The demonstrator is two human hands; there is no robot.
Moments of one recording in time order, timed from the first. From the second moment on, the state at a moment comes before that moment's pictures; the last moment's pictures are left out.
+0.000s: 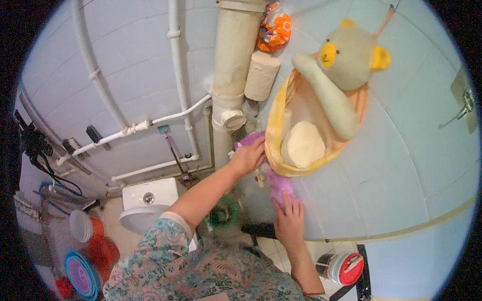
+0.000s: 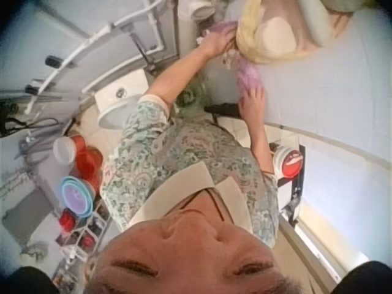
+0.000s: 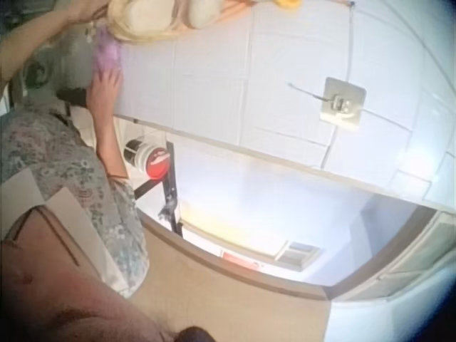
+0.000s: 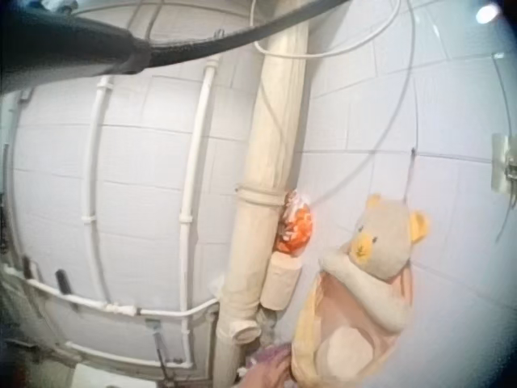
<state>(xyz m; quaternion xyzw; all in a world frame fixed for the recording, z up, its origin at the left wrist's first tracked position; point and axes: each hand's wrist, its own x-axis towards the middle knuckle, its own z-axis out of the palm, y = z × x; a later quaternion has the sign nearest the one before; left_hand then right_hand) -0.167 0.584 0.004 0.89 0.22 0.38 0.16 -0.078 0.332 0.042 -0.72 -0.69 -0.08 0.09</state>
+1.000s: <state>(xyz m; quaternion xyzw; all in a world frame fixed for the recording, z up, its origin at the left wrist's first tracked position) -0.178 0.621 -0.012 0.77 0.33 0.30 0.46 -0.082 0.336 0.042 -0.74 -0.66 -0.03 0.09</state>
